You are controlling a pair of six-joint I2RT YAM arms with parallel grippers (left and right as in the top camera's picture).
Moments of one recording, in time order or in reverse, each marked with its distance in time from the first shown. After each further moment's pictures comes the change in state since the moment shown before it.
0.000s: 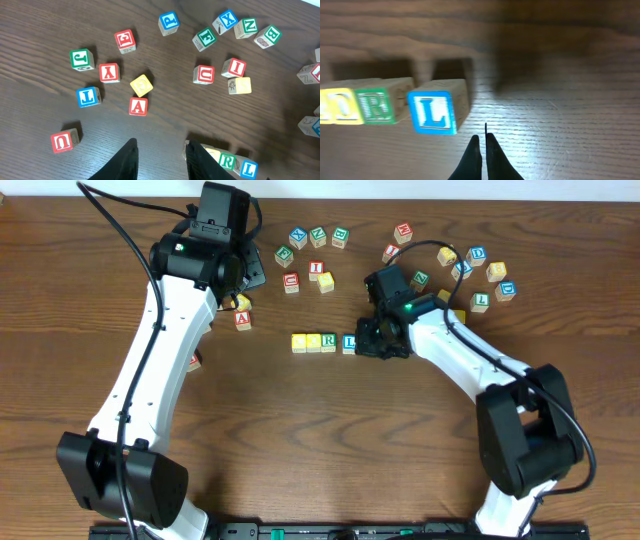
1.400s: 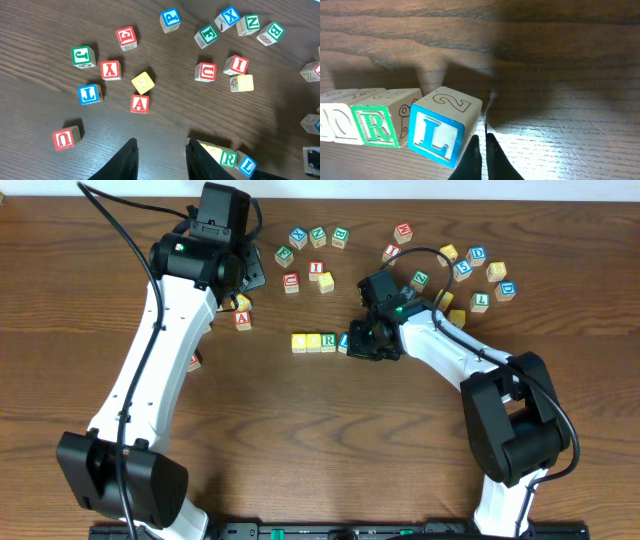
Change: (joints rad) left arm 0.000 0.000 0.000 -0.013 0.000 0.000; right arm 0.011 0.067 -0.003 0.084 -0.056 0.036
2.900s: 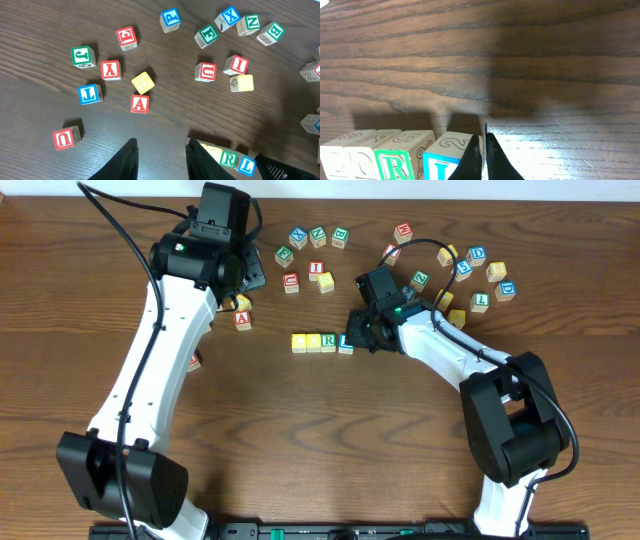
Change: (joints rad) left arm 0.000 0.000 0.000 0.000 0.000 0.000; right arm 0.006 0.000 0.000 0.115 0.093 0.043
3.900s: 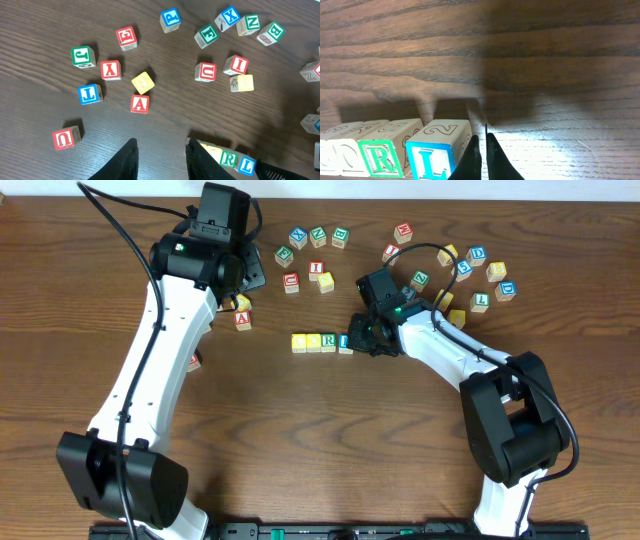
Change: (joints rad) left arm 0.000 0.000 0.000 0.000 0.000 0.000; right arm 0.000 0.000 0.000 -0.057 -0.011 0.038
